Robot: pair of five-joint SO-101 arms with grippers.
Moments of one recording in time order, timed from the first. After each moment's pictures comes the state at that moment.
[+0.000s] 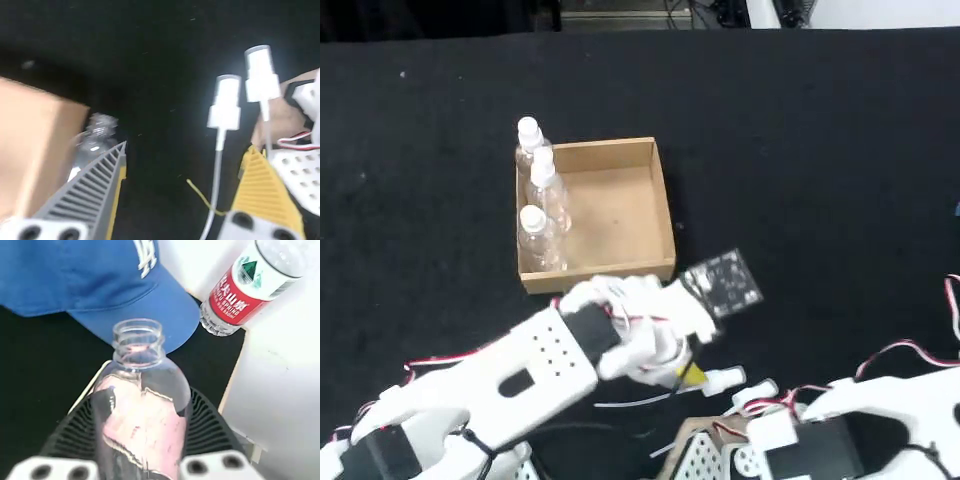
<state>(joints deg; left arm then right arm) 51.1 -32.9 45.8 50.2 -14.8 78.2 -22.8 31.2 37.9 22.9</state>
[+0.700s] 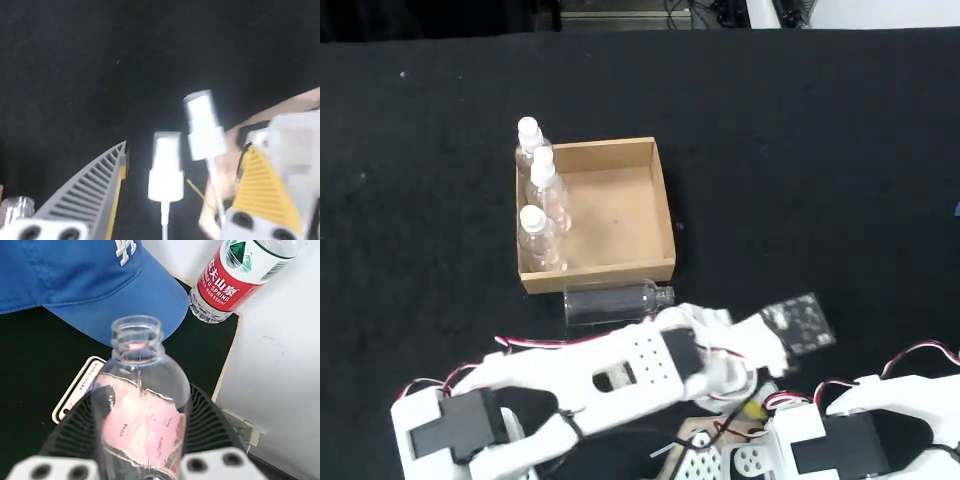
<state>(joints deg) 62.9 -6.2 33.3 37.1 -8.9 80.2 -17.5 27.4 37.9 23.0</state>
